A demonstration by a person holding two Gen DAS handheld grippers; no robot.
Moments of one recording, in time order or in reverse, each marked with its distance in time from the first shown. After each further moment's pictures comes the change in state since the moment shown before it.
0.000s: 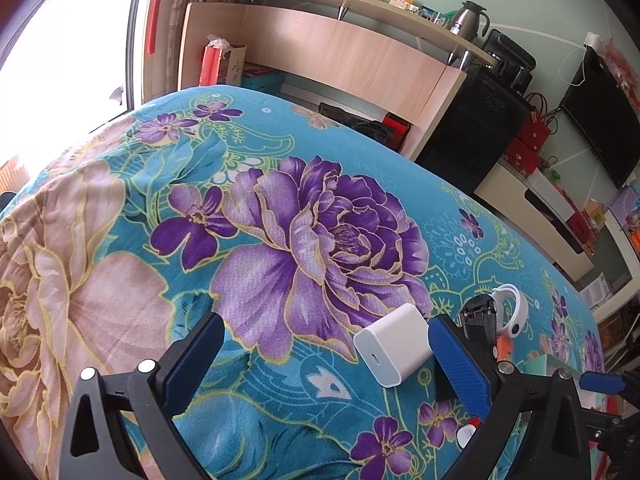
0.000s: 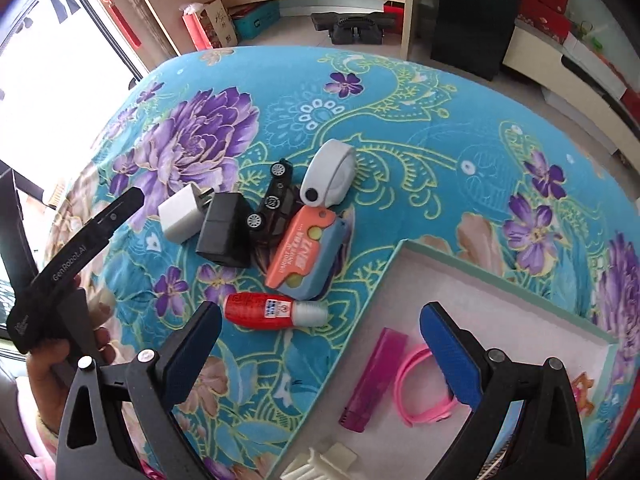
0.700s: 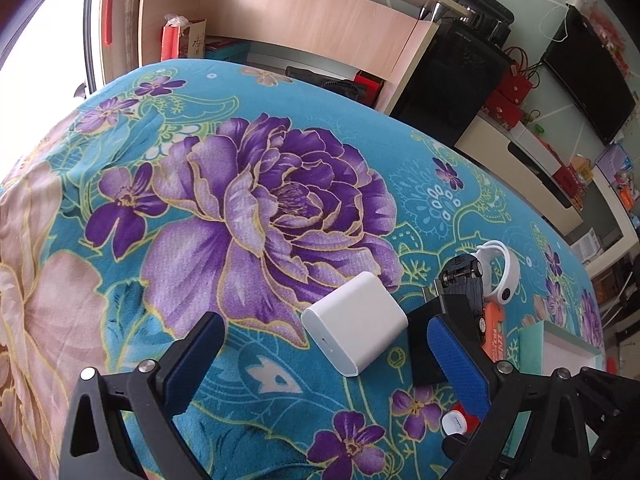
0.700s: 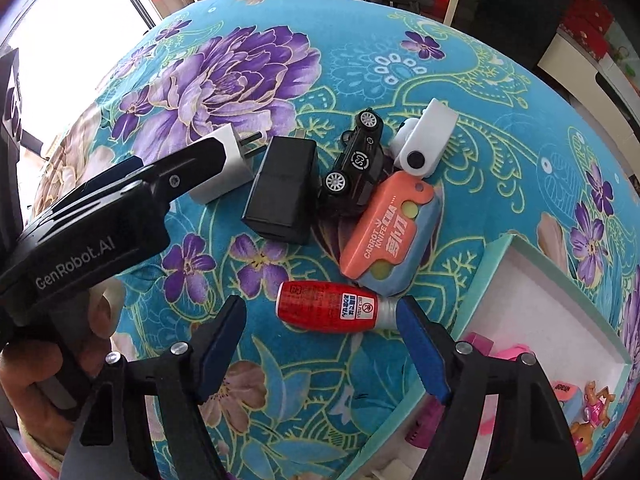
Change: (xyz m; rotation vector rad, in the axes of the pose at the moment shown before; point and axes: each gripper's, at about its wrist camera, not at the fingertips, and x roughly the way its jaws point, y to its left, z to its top) left arm 0.030 -0.030 -0.004 0.098 0.140 -0.044; right arm 0.053 0.048 0.004 -0.091 0.110 -0.013
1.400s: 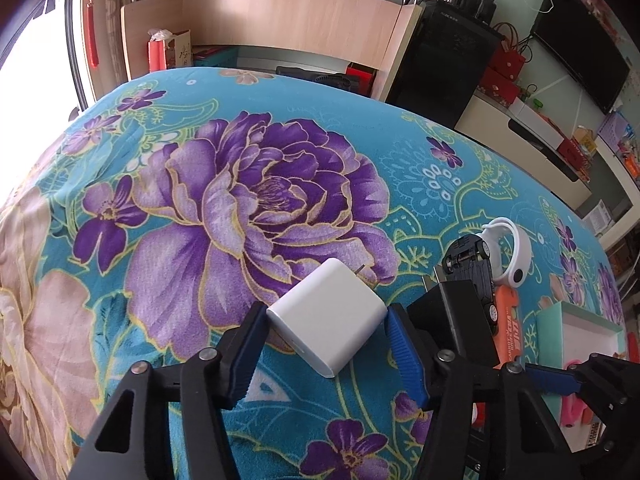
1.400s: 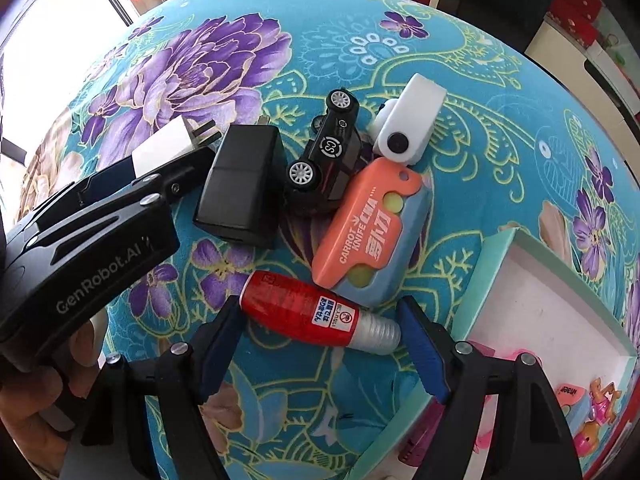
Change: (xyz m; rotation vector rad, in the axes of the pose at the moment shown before) left arm 0.011 -0.014 -0.002 0.082 0.005 0.035; right arm 0.025 -0.017 0.002 0.047 0.024 -0.035
